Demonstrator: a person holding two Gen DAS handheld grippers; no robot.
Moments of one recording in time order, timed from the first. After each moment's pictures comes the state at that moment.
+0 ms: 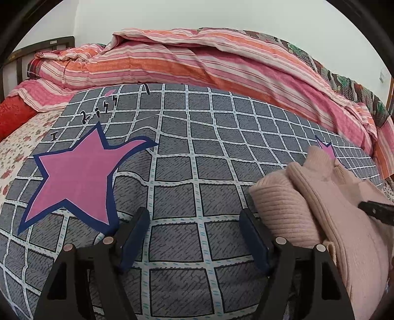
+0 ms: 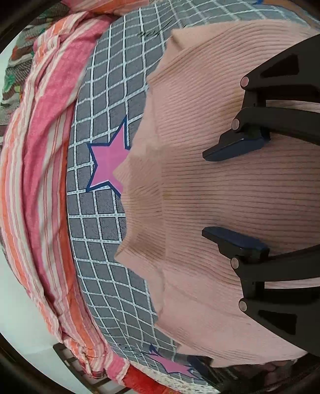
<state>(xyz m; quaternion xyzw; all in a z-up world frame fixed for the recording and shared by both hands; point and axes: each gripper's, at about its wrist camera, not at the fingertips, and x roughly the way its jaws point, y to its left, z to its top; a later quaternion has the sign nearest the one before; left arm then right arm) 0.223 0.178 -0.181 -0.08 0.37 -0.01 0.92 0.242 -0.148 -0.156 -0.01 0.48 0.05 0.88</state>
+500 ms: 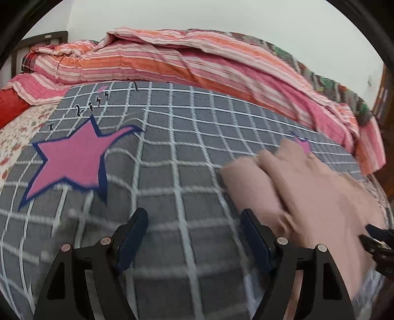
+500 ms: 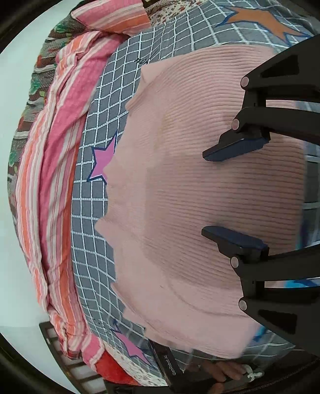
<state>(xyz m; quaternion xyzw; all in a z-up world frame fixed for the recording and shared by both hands) 0.184 0.170 -0.168 -0.10 0.38 -0.06 0.92 0.134 -0.144 -0.143 -0.07 0.44 0.06 0.90</state>
